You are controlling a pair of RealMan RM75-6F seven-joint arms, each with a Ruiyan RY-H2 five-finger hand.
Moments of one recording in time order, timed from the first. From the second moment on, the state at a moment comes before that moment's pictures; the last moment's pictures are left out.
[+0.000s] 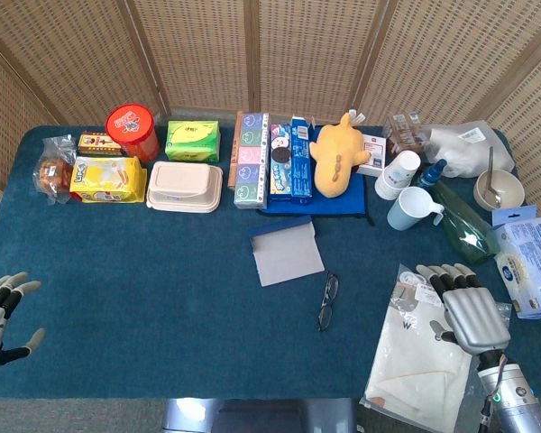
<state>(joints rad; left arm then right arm) -0.03 -0.89 0.03 -2.00 1.40 1.40 0.13 0.23 -0.97 0.03 -1.99 -1.40 1.28 -0.37</state>
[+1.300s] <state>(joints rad) -0.05 -0.84 0.01 -2.07 1.42 1.43 0.15 0.48 -1.02 0.04 -2.04 -1.61 0.97 -0.28</state>
